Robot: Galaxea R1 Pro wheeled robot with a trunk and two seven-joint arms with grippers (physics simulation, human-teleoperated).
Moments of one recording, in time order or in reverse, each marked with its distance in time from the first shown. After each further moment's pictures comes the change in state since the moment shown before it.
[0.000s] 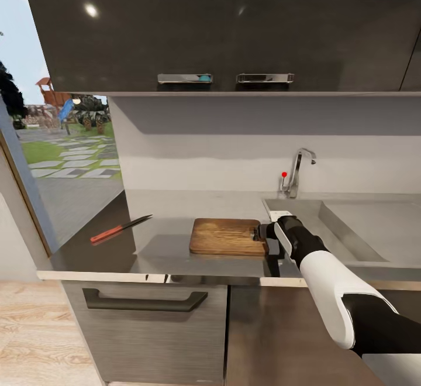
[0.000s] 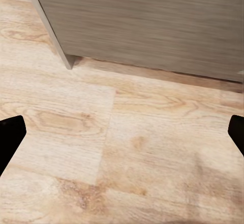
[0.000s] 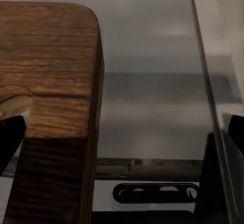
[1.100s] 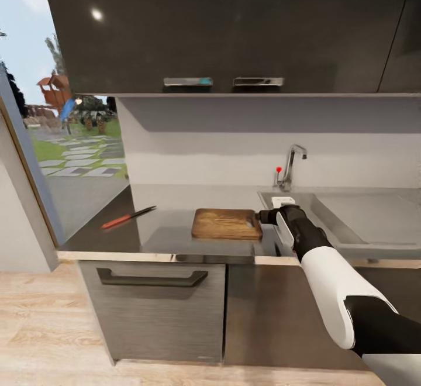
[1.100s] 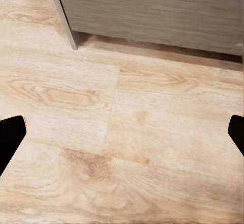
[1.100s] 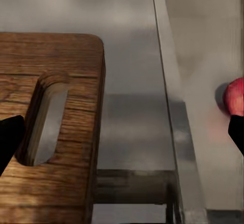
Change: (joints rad) left arm 0.000 0.000 -0.001 0.000 0.001 -0.001 0.000; right arm 0.000 0.000 0.003 -0.143 0.003 -0.001 -0.006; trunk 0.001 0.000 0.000
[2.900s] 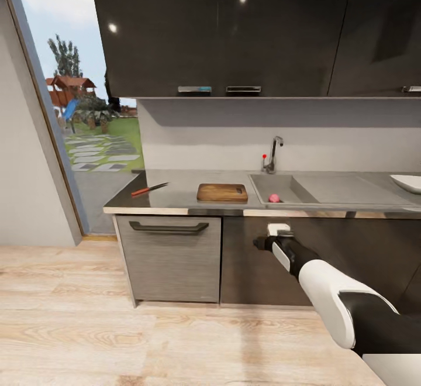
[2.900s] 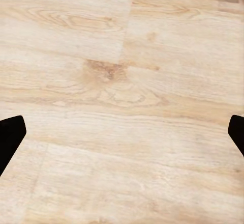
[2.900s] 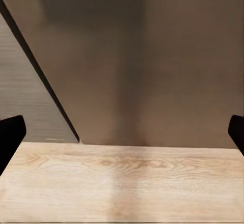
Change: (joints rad) left arm 0.000 0.000 0.000 0.001 0.001 0.001 0.001; right arm 0.001 -0.002 0.000 0.394 0.001 -0.329 0.004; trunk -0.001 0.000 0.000
